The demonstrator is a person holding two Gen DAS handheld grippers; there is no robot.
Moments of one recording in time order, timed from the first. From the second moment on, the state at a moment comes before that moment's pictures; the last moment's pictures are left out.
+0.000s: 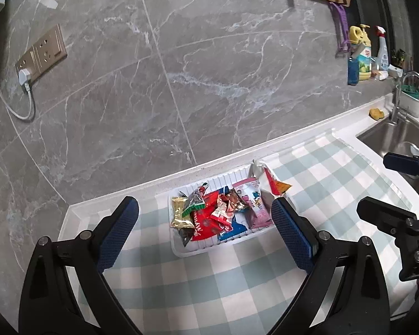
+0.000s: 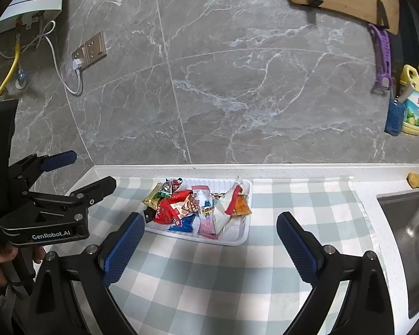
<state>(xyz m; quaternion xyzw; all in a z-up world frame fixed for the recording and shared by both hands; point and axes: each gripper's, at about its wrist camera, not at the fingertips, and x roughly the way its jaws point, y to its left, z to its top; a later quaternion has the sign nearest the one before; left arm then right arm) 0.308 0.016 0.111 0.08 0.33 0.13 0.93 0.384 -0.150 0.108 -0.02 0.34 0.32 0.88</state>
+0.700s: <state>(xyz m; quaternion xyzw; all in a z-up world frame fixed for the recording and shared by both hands) 0.277 -0.003 0.126 0.10 0.32 0.12 0.93 0.355 -0.167 0.119 -0.02 0.33 0.31 0.89</state>
